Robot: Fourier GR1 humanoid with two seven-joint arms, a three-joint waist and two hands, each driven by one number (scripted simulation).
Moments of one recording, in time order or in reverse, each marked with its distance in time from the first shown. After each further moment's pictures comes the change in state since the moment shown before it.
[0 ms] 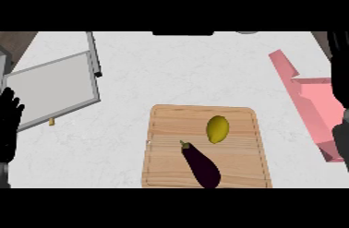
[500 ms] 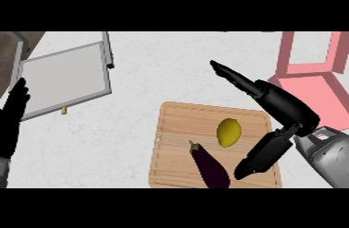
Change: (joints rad) left arm -0.043 0.081 -0.100 0.009 -0.135 -0.068 -0.056; right arm -0.073 -0.114 0.456 -0.044 0.195 0.451 0.029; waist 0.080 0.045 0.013
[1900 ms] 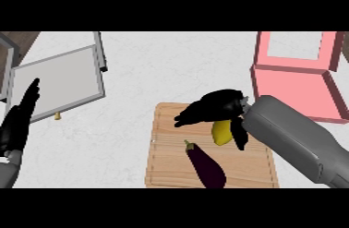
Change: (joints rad) left arm -0.081 -0.046 -0.015 0.188 -0.114 -0.051 -0.064; right arm -0.391 0.137 0.448 0.608 0.712 0.385 -0.498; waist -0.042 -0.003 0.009
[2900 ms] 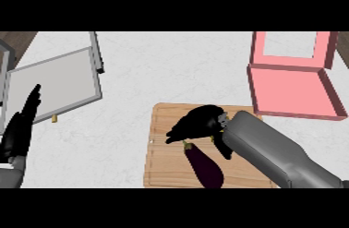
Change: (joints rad) left arm 0.045 -0.082 0.078 -0.010 -0.097 -0.028 -0.009; right arm 0.083 0.159 -0.025 0.026 0.273 0.053 0.044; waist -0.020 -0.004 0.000
